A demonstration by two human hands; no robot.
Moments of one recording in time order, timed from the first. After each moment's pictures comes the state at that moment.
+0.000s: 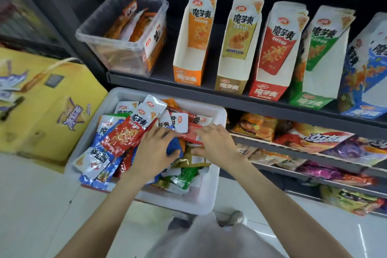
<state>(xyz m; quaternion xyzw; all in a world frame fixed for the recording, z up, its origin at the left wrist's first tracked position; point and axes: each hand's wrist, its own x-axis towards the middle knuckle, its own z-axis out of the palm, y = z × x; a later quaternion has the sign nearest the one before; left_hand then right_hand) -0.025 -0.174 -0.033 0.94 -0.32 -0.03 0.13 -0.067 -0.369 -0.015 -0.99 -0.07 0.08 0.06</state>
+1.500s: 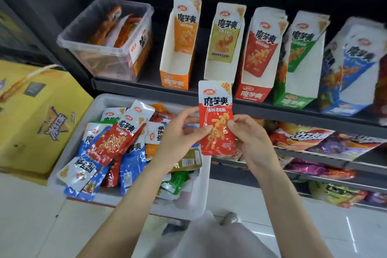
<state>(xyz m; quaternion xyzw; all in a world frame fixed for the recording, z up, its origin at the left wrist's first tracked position) -0.049 -0.262 0.056 0.72 -0.13 -0.24 0.63 -0.123 -0.414 0.057 -0.59 0.26 -0.05 0.76</state>
